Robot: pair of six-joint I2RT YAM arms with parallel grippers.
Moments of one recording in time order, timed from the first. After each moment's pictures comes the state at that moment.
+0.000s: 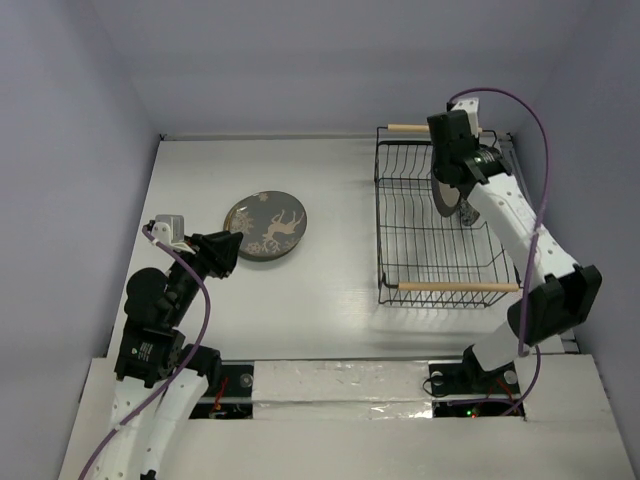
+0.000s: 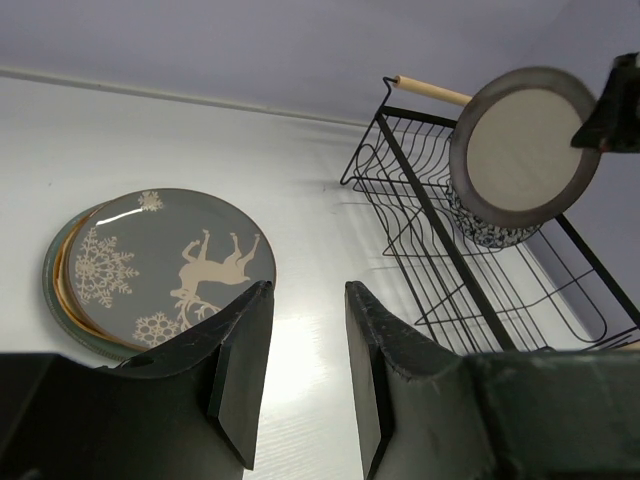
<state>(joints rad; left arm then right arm) -0.24 0.35 0.67 -0.31 0.15 -0.44 0.34 1.58 1.64 -0.82 0.79 0.12</state>
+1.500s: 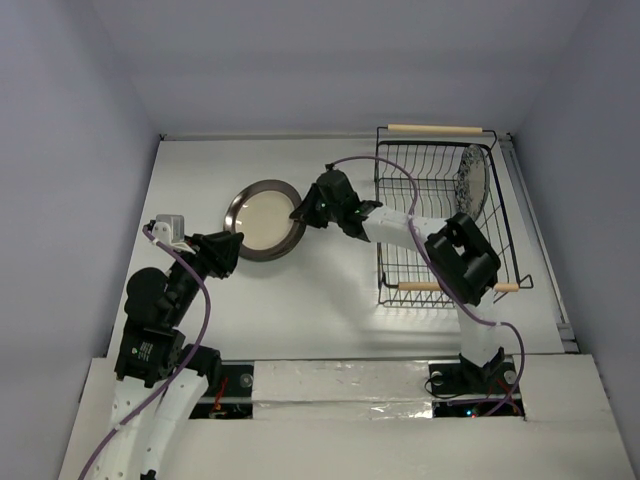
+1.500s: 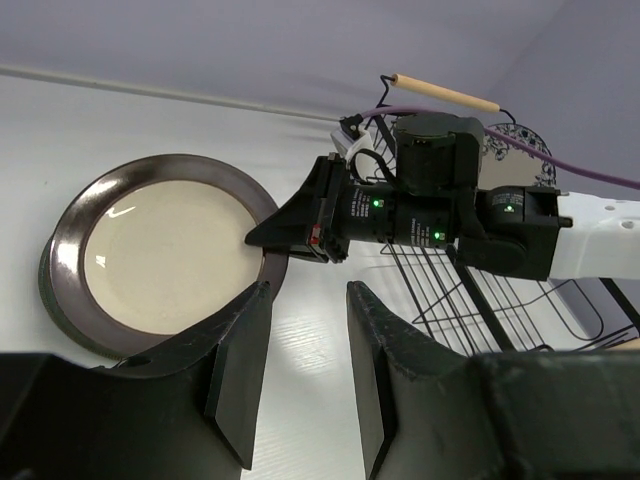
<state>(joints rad) -0.24 0.36 0.67 -0.31 0.15 -0.44 0.73 2.04 1.46 0.07 -0.08 0.99</state>
